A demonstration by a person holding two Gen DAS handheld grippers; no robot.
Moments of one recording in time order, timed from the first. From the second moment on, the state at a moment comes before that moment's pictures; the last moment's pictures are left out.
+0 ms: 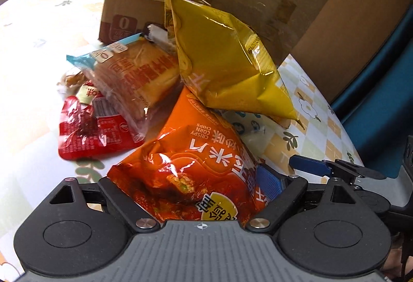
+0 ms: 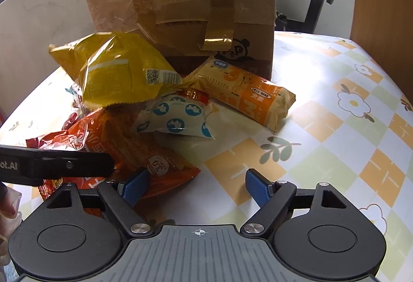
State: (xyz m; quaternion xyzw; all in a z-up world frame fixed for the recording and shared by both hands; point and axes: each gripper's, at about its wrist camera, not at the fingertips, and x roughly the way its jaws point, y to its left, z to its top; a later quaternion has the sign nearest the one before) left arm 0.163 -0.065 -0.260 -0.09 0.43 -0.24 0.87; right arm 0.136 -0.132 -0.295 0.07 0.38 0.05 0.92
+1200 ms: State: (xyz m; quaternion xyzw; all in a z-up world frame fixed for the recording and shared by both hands) left arm 0.140 -0.018 -0.238 -0.08 0.36 -0.12 0.92; right arm 0.210 -0.105 -0.282 -0.02 0.33 0.10 0.94
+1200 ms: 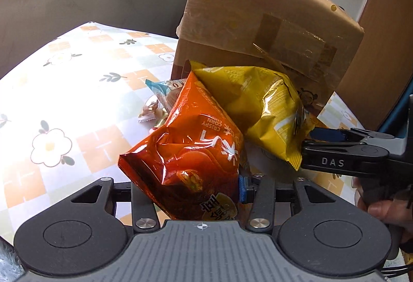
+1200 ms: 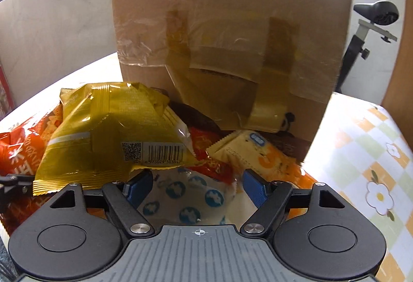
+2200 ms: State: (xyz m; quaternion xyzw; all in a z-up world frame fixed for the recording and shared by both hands) left arm 0.136 -0.014 -0.243 -0.09 0.37 -0.11 0.92; right arm 0.163 -0.146 -0.295 0.03 0.35 0.02 0.94
